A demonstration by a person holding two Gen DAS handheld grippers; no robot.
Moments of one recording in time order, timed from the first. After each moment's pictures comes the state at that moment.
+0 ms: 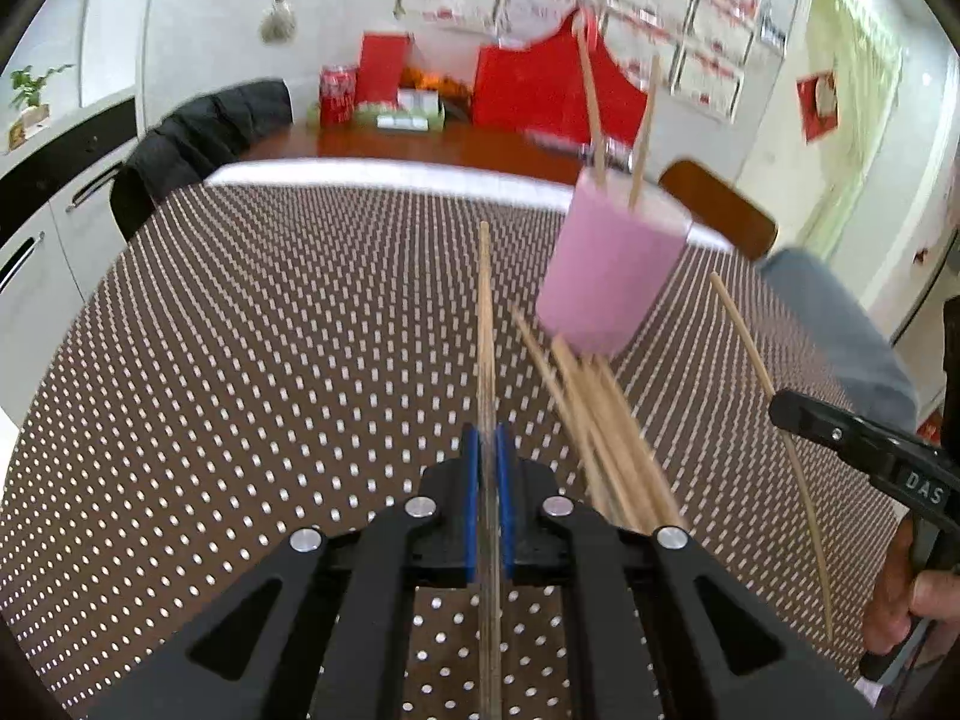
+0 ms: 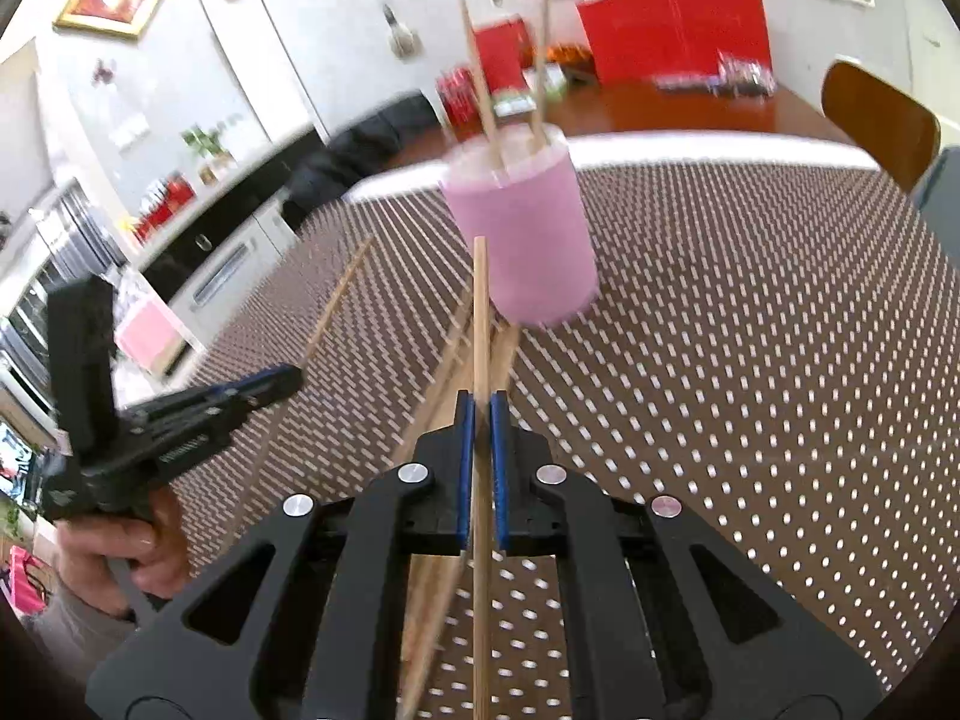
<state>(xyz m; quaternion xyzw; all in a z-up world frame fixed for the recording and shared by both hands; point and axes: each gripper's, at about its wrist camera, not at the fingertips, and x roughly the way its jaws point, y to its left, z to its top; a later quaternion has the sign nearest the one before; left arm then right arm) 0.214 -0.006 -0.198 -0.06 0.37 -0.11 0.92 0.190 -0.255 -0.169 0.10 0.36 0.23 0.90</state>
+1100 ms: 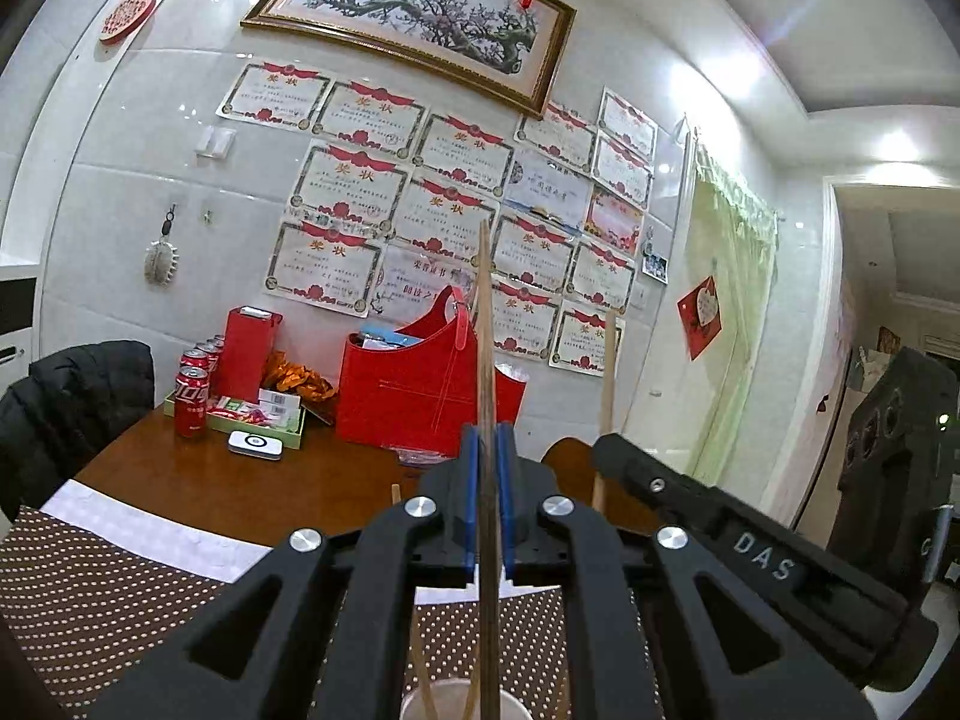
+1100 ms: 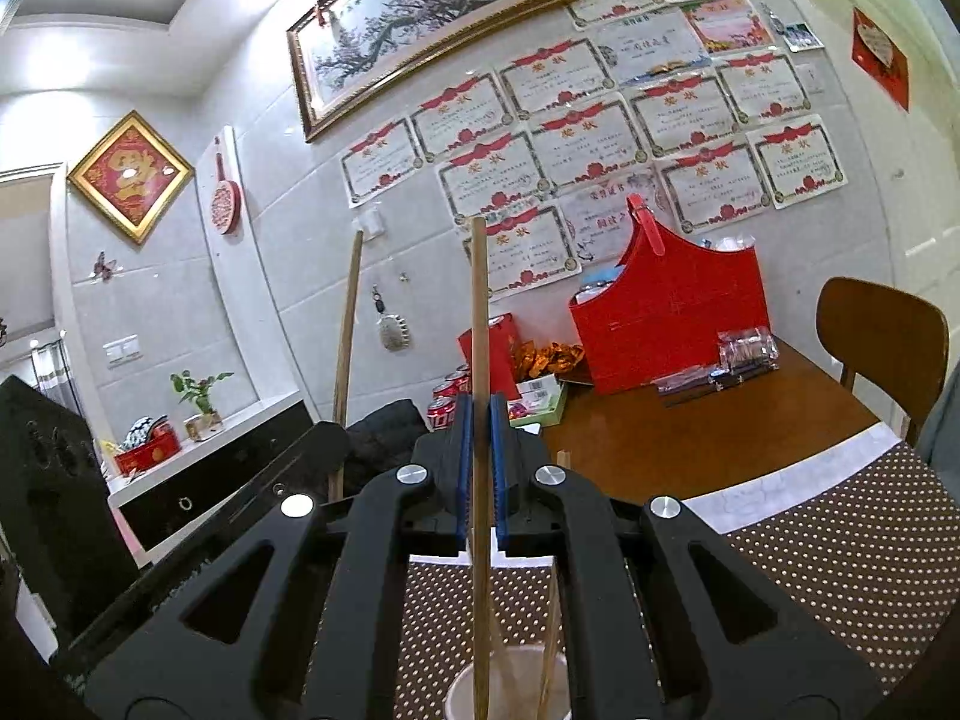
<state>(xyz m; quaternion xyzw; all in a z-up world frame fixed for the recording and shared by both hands) 0.336 -0.070 -0.051 -0.12 0.06 -0.23 0.96 0.336 -0.263 -0.043 0.17 0.08 0.16 0.97</state>
